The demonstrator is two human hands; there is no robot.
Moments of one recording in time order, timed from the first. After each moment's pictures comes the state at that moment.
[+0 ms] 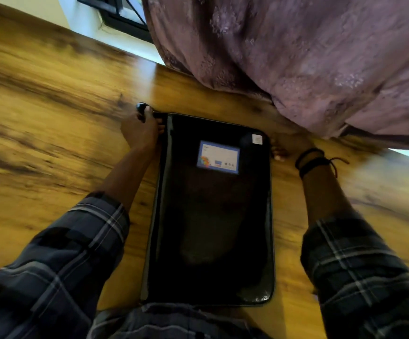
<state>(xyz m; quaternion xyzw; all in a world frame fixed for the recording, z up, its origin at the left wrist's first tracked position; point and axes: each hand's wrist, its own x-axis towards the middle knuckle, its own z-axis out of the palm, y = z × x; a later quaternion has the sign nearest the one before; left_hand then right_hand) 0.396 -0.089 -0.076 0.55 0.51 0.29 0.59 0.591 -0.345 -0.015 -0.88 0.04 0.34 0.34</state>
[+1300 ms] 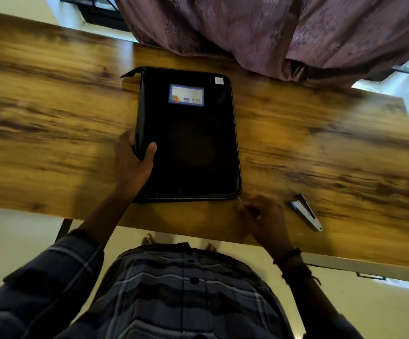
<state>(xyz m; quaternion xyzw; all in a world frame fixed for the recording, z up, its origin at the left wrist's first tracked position) 0.224 -0.237 -0.072 0.79 0.40 0.22 0.40 0.287 -0.557 -0.044 -0.91 -0.26 0.10 0.32</state>
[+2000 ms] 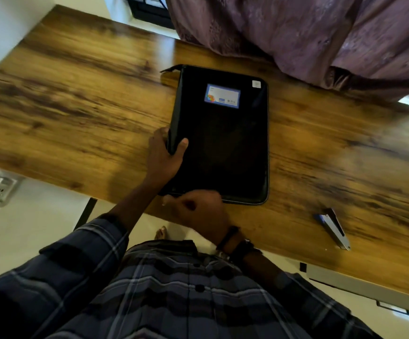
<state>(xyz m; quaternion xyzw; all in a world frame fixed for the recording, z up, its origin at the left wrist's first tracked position) 0.218 -0.242 -0.065 0.78 0.40 0.22 0.43 0.217 -0.406 -0.037 -0.80 -0.43 0.20 0.36</state>
